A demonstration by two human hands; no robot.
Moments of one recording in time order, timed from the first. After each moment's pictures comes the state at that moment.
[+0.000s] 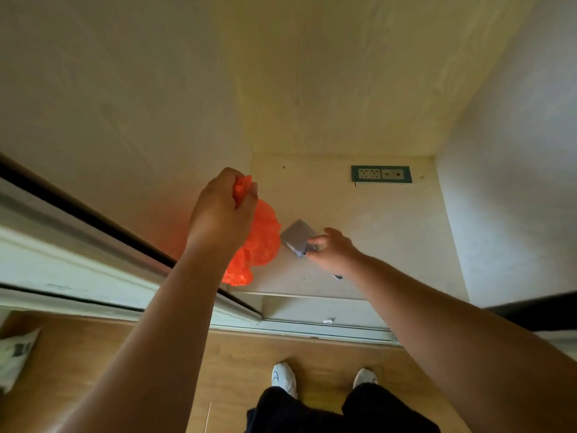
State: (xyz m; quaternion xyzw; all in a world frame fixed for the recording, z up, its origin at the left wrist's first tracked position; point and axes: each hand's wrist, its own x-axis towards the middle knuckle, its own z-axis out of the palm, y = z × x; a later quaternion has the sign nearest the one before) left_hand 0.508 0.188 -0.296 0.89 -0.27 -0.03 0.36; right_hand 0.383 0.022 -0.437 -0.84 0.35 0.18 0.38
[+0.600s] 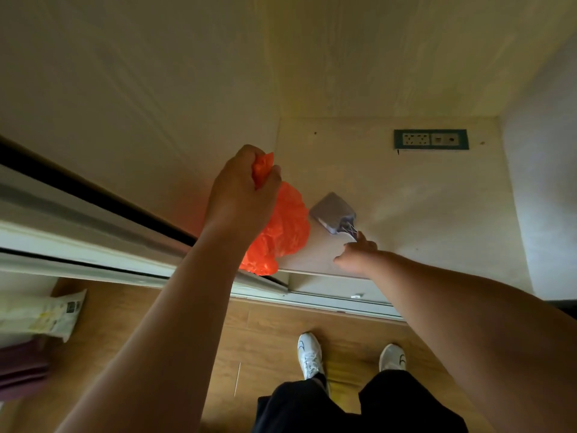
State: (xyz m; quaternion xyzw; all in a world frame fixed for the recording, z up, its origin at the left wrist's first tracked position) left_hand 0.528 0.201 -0.315 0.90 -0.24 -0.09 0.37; right_hand 0.402 0.045 -0.538 -0.81 0.36 0.37 0.28
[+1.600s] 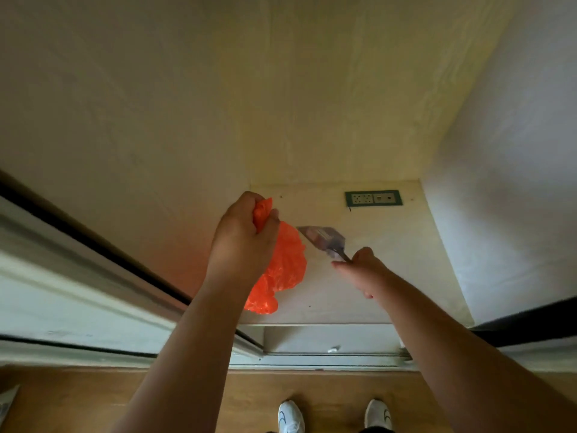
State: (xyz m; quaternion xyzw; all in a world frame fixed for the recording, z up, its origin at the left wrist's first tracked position) left_hand 0.495 0.184 -0.260 0.85 -0.29 -0.07 0.43; right_hand 0.358 0.012 -0.386 -0.66 0.54 0.07 0.52
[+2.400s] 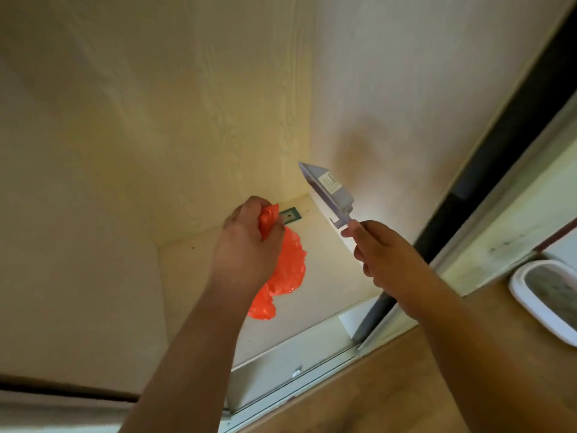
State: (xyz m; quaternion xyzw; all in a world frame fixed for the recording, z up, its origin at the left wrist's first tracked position) left_hand 0.388 0.097 -0.203 0.75 -0.50 -0.11 0.42; right_hand 0.178 0.029 -0.226 -0.65 0.53 -0.26 0.48
